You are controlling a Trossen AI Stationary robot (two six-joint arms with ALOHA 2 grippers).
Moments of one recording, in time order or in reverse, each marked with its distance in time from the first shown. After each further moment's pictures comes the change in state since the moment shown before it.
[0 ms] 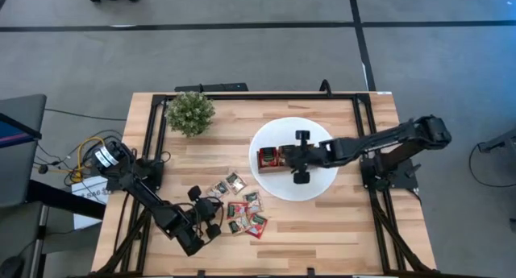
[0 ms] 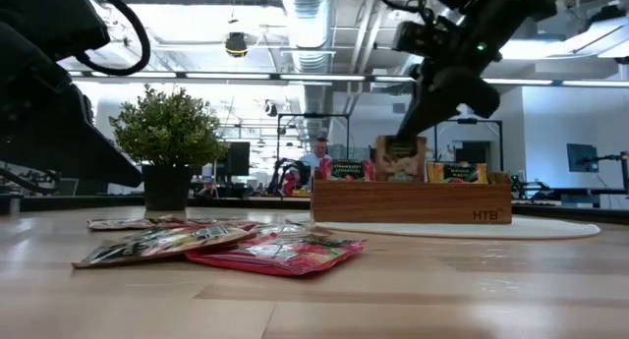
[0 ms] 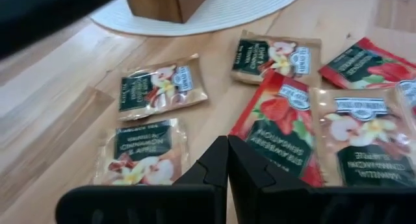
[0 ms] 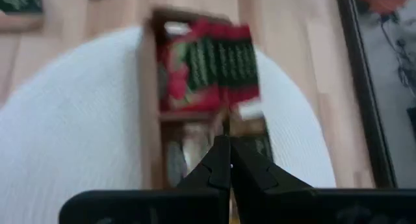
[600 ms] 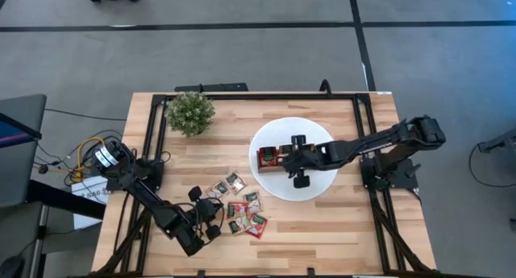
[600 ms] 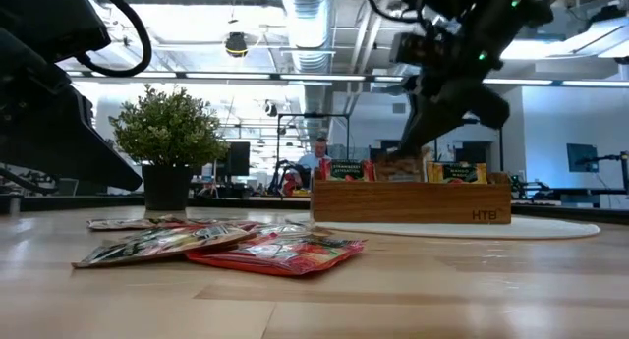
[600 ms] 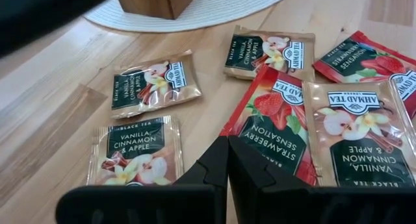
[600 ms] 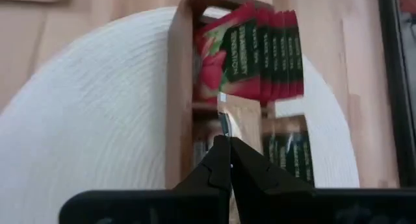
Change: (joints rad) left arm 0.000 0.000 0.000 0.014 0.020 0.023; right arm 0.013 0.059 0.008 -0.002 -0.052 -0.039
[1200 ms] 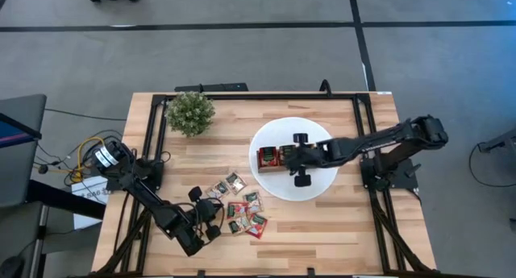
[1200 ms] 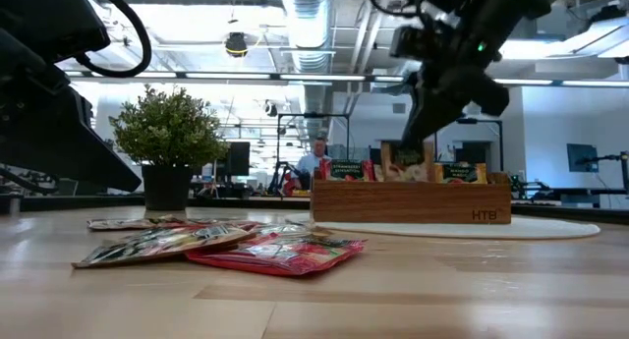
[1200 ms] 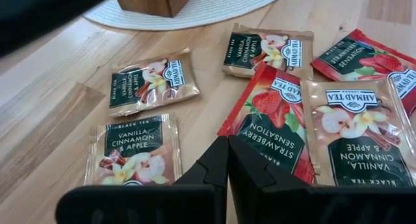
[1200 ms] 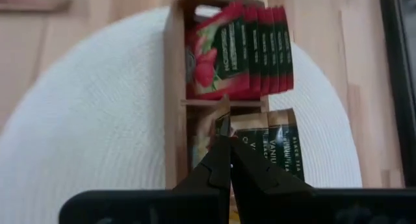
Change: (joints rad) left arm 0.000 0.000 0.000 0.003 0.008 0.001; right arm -0.014 -0.031 0.031 -0.070 -0.030 0.045
